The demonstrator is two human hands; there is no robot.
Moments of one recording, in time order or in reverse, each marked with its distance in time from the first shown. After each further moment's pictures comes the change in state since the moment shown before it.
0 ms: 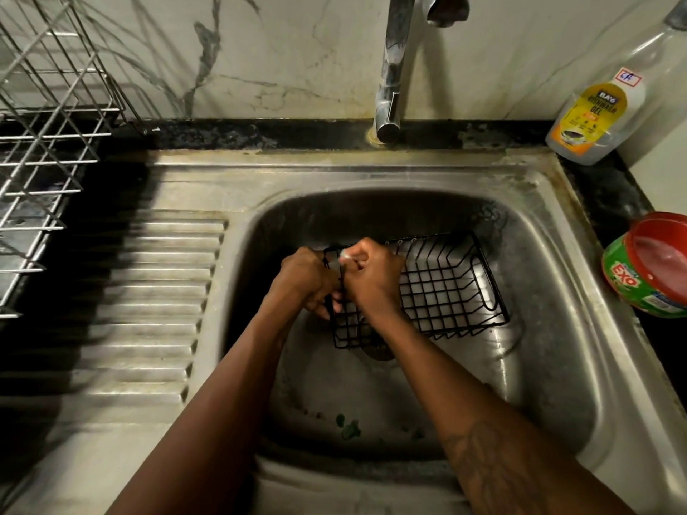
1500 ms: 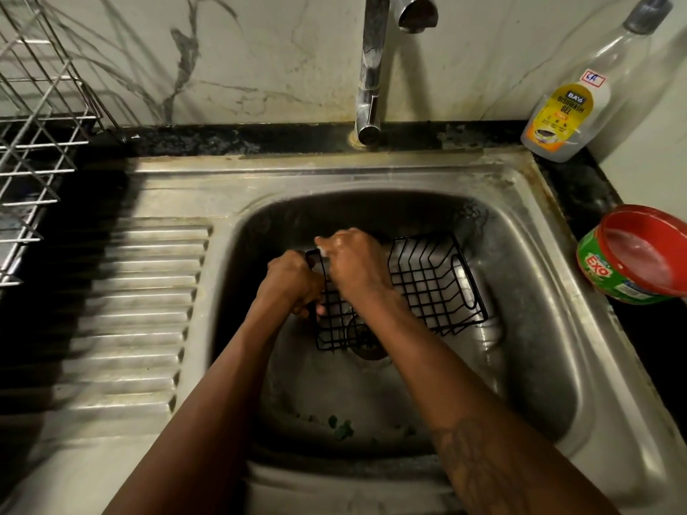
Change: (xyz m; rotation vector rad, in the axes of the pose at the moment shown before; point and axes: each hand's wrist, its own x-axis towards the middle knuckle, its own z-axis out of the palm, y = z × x) left_hand -0.006 0.006 -0.003 0.224 0.145 -0.020; right_hand 0.013 -0.034 -0.020 -0.622 -0.143 -0.468
